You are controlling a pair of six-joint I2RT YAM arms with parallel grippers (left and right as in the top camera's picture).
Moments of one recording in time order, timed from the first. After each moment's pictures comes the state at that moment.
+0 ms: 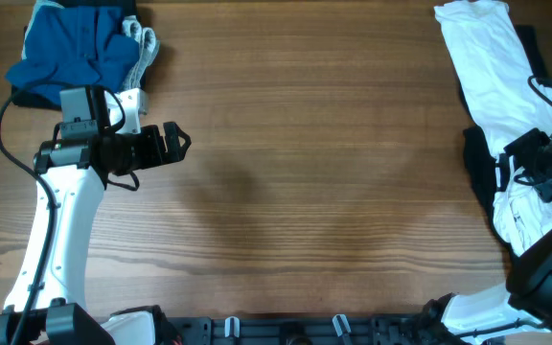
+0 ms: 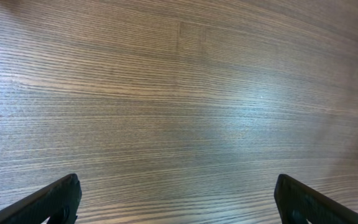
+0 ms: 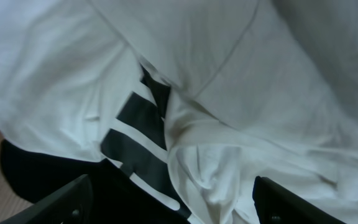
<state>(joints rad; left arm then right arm) 0.13 1.41 1.06 -0.77 0.40 -0.09 -0.60 1.73 1.17 -0.70 0.08 0.42</state>
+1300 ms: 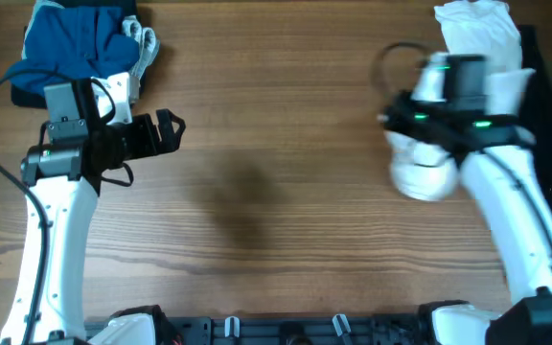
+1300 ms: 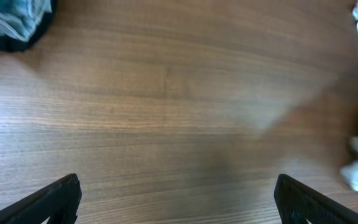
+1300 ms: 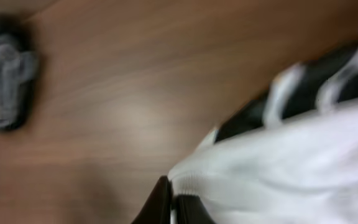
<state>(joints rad) 0.13 1.33 1.11 -0.75 0.39 -0.10 0.16 1.46 1.16 -0.58 -0.25 0.44</state>
